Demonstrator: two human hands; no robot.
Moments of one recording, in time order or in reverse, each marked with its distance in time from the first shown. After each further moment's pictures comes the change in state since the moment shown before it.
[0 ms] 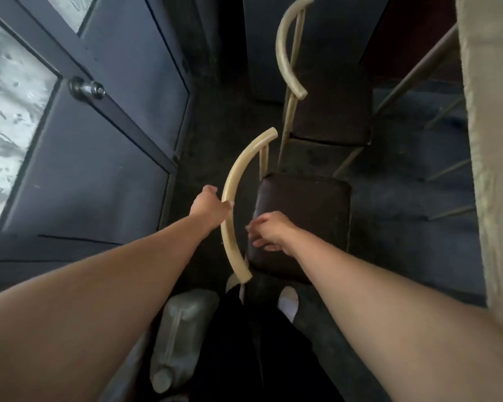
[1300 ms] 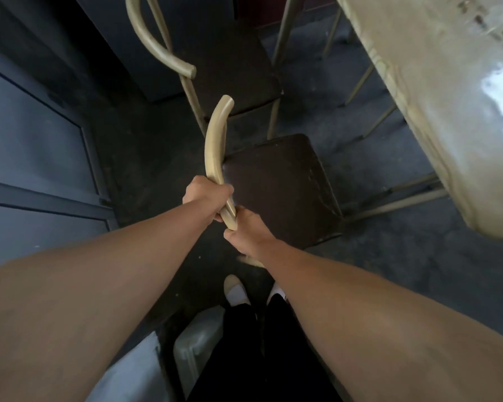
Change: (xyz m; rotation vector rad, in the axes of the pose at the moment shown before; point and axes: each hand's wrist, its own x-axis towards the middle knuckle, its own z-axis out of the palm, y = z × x) left_hand 0.024 0.064 0.089 0.197 -0.172 0.233; right_hand 0.050 0.063 0.019 0.055 0.443 -0.158
